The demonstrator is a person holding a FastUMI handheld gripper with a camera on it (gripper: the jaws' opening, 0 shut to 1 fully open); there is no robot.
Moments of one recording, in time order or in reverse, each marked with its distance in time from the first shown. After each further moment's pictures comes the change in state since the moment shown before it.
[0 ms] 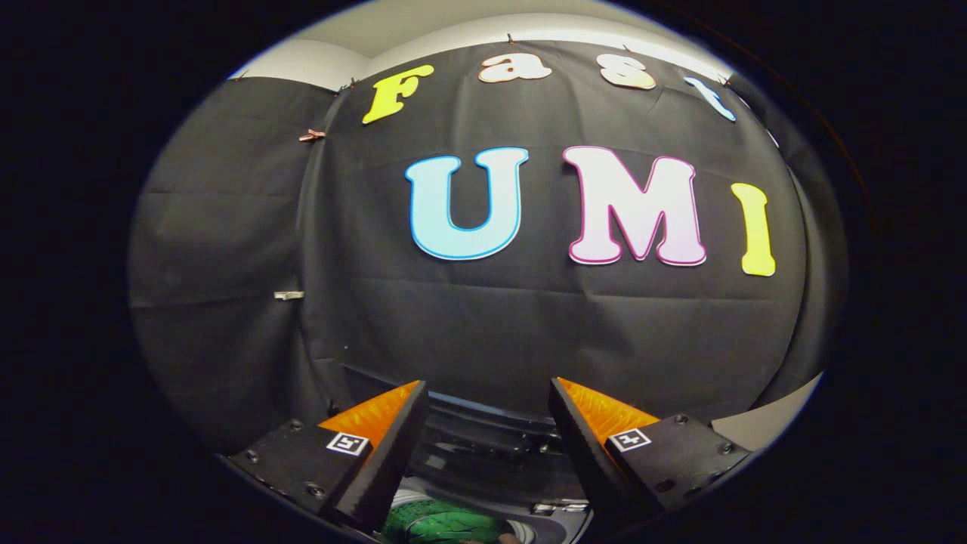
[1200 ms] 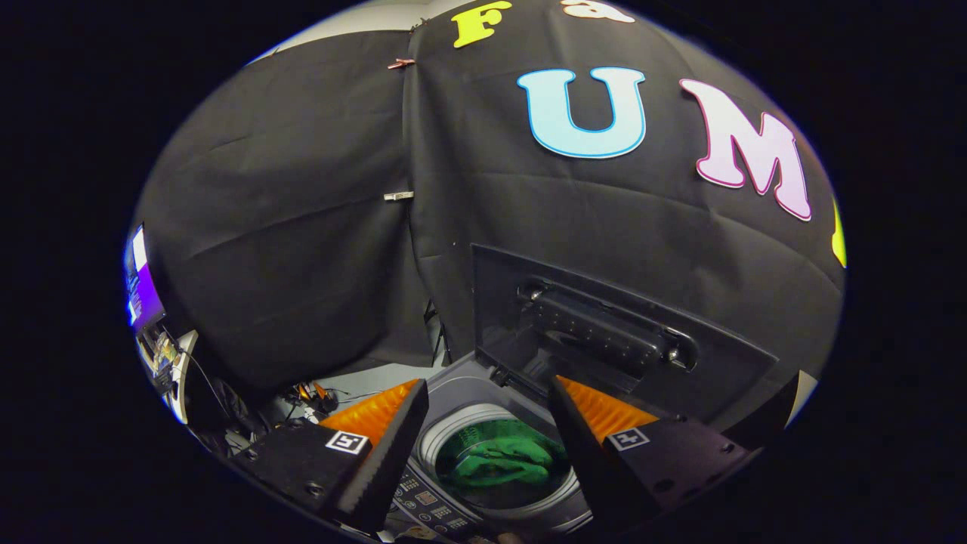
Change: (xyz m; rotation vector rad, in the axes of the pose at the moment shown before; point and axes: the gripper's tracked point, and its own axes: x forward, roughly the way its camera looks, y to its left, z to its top) arm -0.080 0.089 -0.090 -0.073 0.429 0.425
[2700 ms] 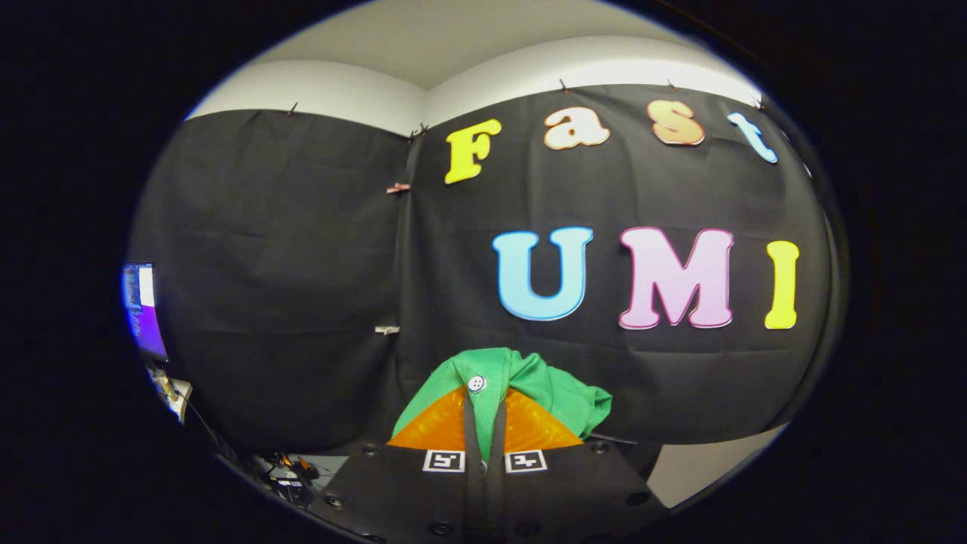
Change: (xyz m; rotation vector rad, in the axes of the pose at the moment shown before) arm -0.176 0.031 0.145 -0.035 -0.459 -0.071
